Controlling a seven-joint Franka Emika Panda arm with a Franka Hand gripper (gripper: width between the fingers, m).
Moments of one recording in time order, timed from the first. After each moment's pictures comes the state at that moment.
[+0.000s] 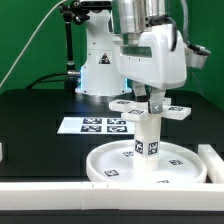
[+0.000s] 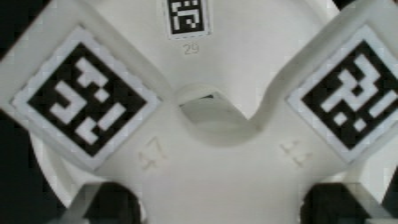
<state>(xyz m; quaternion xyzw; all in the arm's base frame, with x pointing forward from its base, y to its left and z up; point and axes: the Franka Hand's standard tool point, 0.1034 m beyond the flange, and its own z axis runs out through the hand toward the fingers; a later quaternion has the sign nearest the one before) 0.564 0.037 0.106 -0.76 0.65 0.01 0.06</state>
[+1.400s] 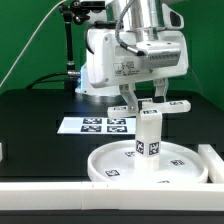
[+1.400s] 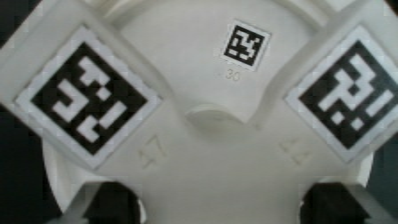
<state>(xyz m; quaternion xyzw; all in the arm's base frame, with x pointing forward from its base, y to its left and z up) 0.561 0.037 0.104 -0.33 0.93 0.03 0.13</state>
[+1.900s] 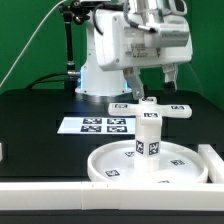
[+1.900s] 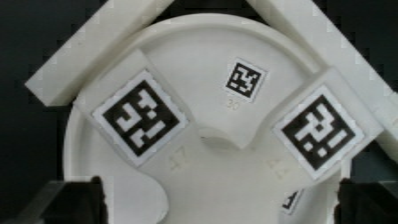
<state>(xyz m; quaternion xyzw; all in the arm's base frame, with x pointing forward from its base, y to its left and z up) 0.569 0.047 0.133 -0.37 0.91 0.03 0.16</state>
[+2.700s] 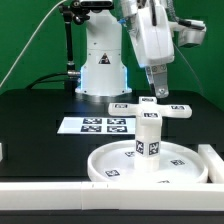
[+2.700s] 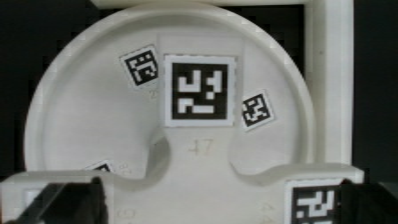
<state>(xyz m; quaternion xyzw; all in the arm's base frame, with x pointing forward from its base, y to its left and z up) 0.567 0.050 0.129 -0.68 0.72 0.00 0.13</state>
